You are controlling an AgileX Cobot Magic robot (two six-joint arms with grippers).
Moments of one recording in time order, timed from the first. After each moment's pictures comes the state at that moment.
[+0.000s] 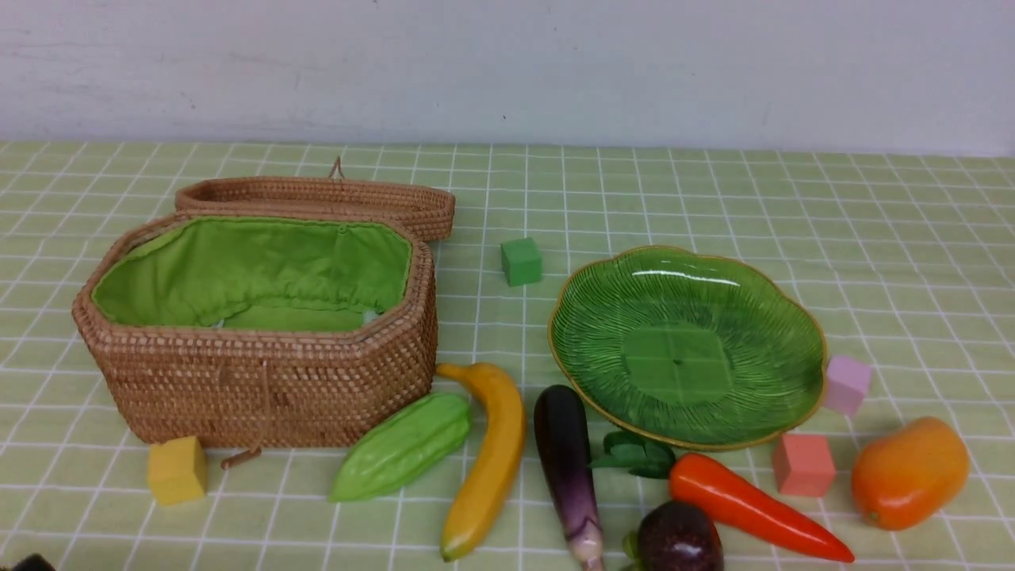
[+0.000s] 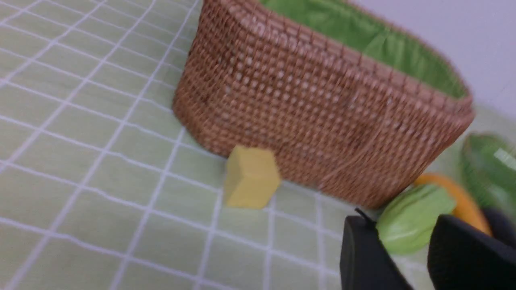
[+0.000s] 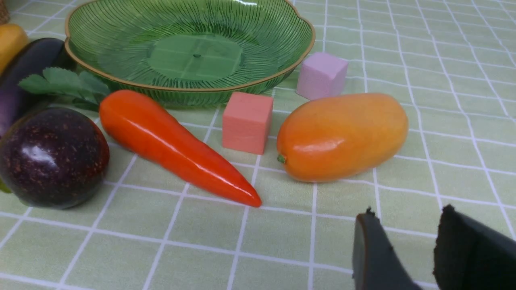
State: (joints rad) right arm 0.03 -0.01 0.02 0.15 0.40 -0.17; left arm -0.08 -0.01 0.03 -0.16 0.20 -0.40
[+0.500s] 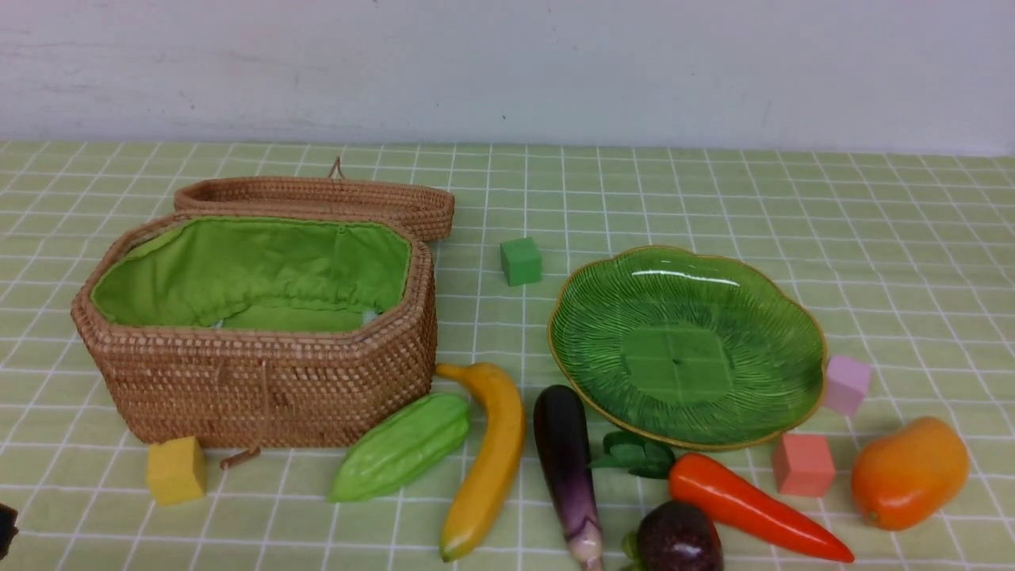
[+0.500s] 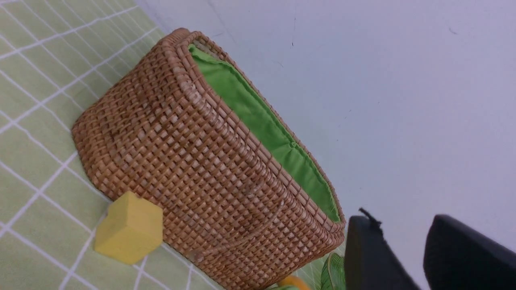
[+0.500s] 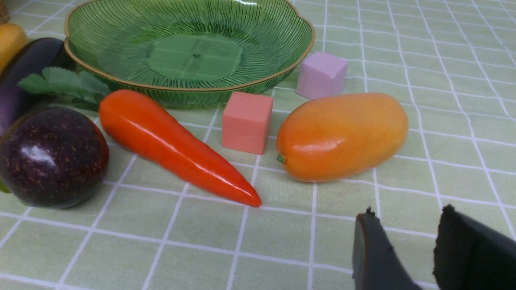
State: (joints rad) right arm 0.03 -0.01 0.02 0.15 0.40 -0.17; left arm -0.08 -0.01 0.03 -0.37 0.00 -0.54
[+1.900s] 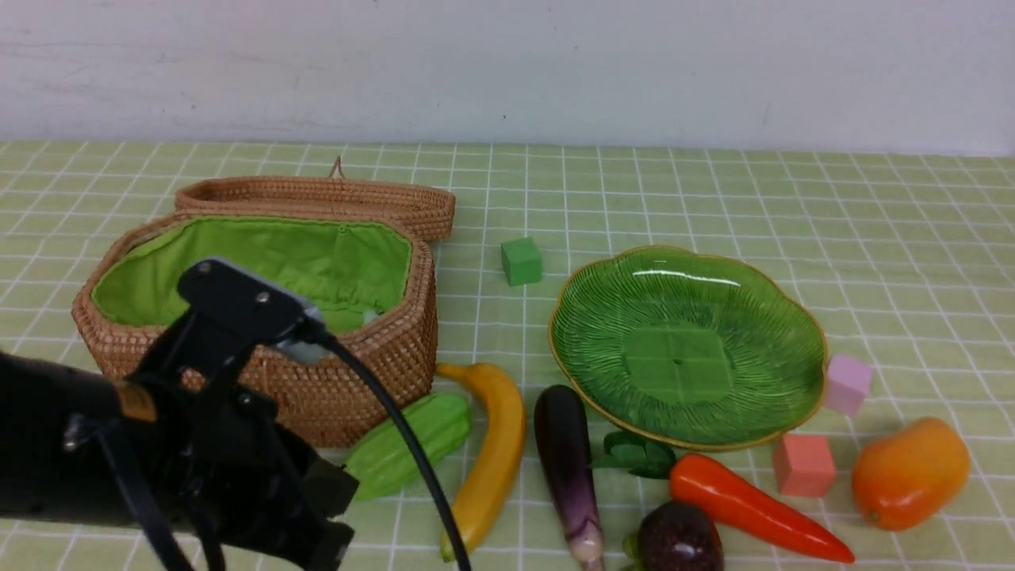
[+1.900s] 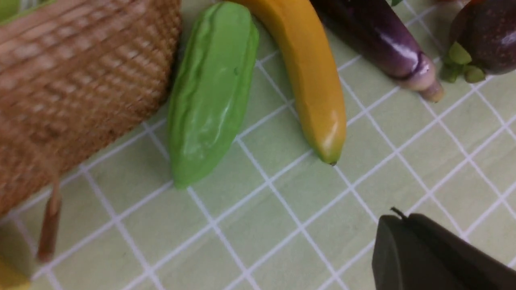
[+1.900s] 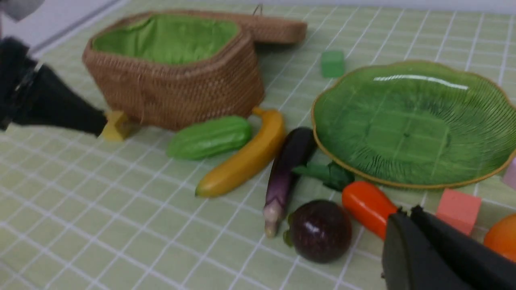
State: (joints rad) right arm 0.03 0.30 -0.55 0.70 0.87 -0.50; left arm -0.45 1.15 -0.73 -0.45 0.58 0.46
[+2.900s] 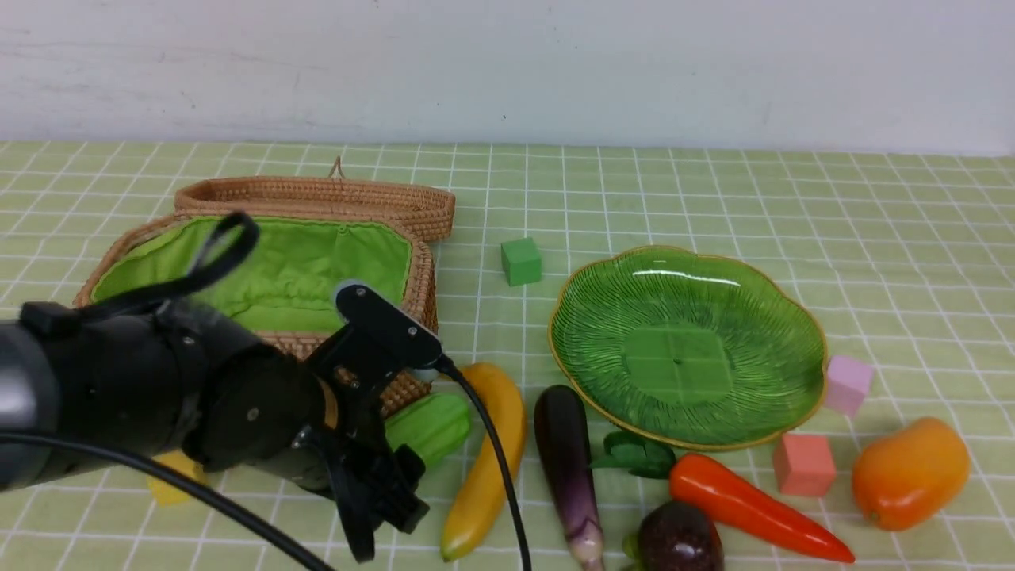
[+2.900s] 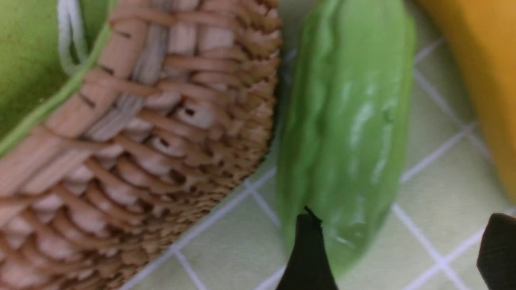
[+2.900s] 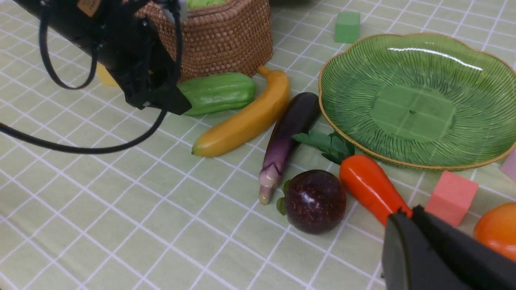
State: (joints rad) right arm 0.03 0.32 -0.57 0.67 0.92 -0.57; left arm -0.53 1.59 -0.85 0.13 0.36 0.07
